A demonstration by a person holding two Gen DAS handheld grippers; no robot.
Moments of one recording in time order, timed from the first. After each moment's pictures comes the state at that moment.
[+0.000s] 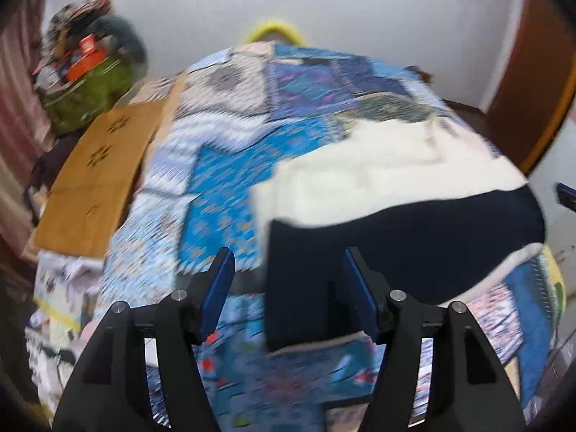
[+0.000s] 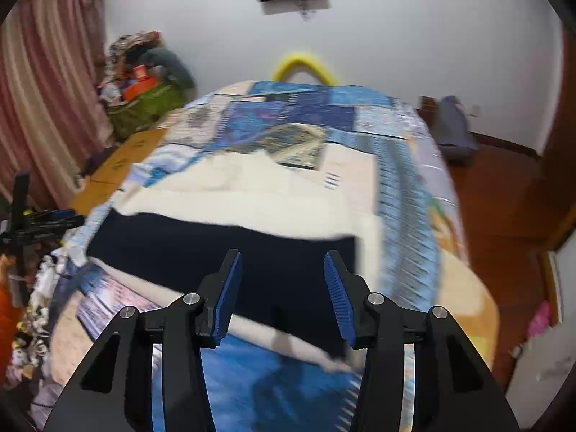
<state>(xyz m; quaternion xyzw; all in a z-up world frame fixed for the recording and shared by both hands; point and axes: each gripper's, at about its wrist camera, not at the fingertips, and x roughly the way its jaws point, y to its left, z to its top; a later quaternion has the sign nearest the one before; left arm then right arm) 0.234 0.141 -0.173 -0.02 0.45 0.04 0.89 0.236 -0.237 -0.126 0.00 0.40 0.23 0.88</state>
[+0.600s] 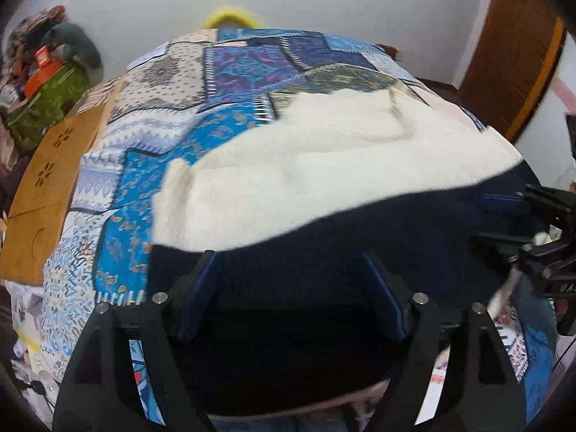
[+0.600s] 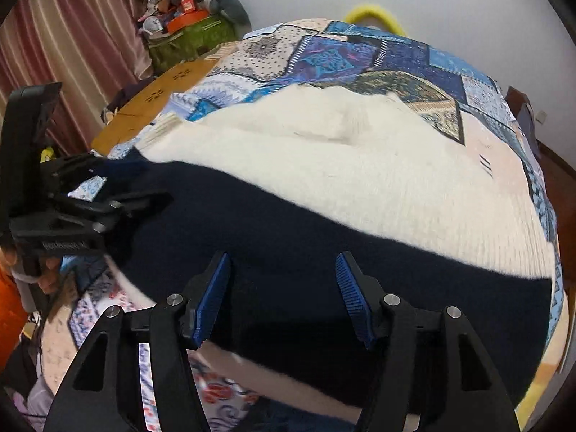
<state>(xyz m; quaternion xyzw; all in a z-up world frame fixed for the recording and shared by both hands) 0.287 0.099 -0.228 -0.02 0.47 -0.01 0.88 0.267 -0.116 -0.200 -0.06 0.47 0.31 0.82</state>
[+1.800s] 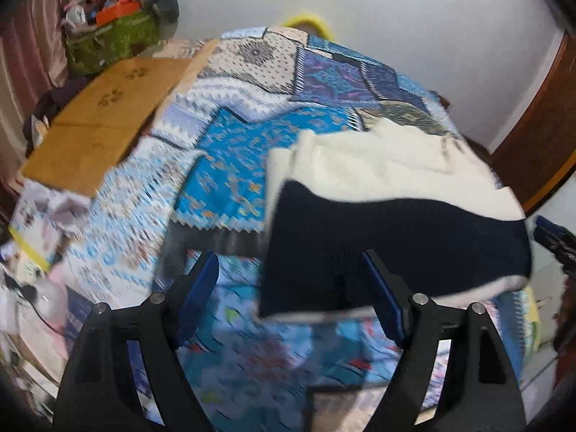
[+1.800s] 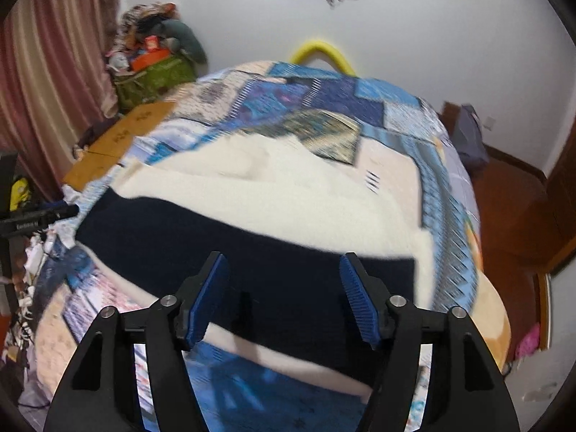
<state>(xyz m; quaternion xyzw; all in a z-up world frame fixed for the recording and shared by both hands) 0.199 0.168 -0.201 -0.15 0.45 0.07 0.88 0.246 -0.184 -0.143 -0.05 0.41 0.24 0.88</state>
